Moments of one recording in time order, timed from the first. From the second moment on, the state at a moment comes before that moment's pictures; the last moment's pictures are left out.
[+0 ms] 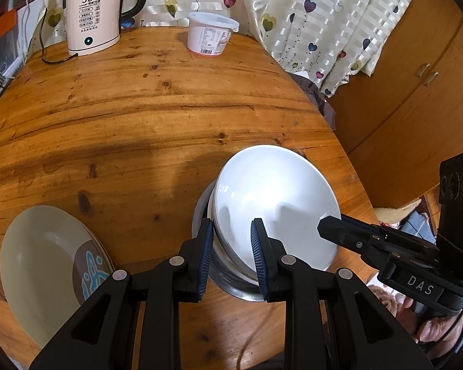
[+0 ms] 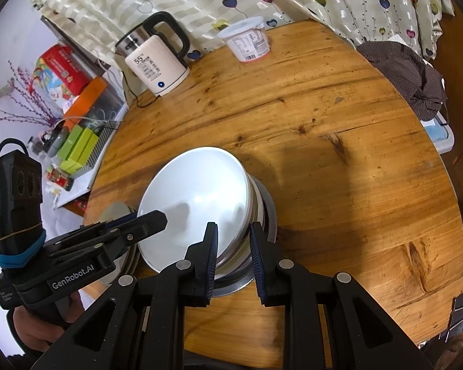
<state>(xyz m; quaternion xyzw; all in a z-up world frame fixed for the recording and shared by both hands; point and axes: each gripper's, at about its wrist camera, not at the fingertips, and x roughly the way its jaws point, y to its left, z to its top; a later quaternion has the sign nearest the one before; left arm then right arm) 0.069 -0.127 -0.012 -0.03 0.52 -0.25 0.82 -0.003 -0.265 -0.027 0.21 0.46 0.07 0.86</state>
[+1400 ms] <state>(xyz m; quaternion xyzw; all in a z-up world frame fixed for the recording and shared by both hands) 0.064 -0.122 -0.010 -0.04 0.50 -0.25 0.83 -0.005 -0.266 -0.026 0.19 0.45 0.07 0.87</state>
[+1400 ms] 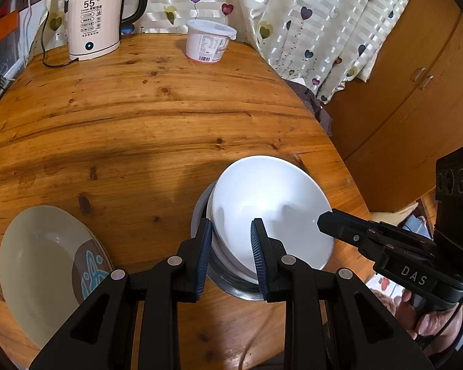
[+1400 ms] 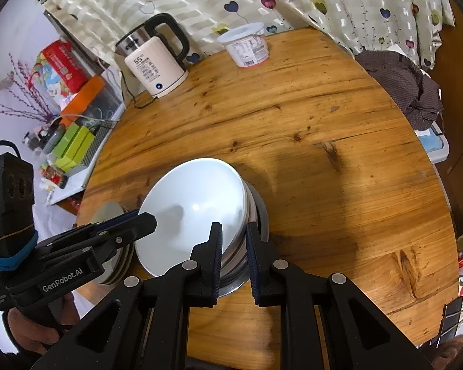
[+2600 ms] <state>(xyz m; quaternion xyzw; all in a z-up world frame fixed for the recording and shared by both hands) 0.048 -0.077 -0.007 -0.07 0.45 -0.24 0.86 -0.036 -0.291 -0.020 0.21 0.42 0.09 0.88</state>
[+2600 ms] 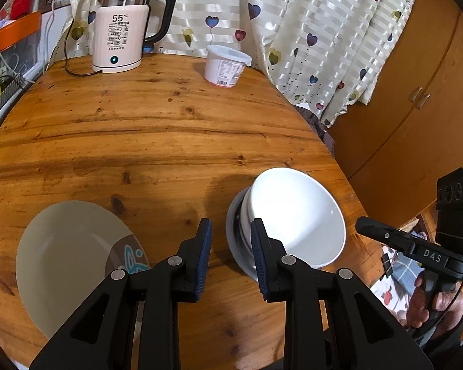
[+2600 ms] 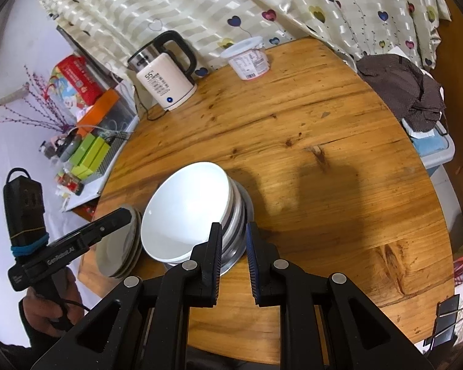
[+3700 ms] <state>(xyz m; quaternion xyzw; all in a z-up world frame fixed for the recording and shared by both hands) 0.061 -0.069 -0.038 -0.11 0.50 -0.26 0.82 -0.032 -0.290 -0.049 0.25 0.44 0.11 0.85</state>
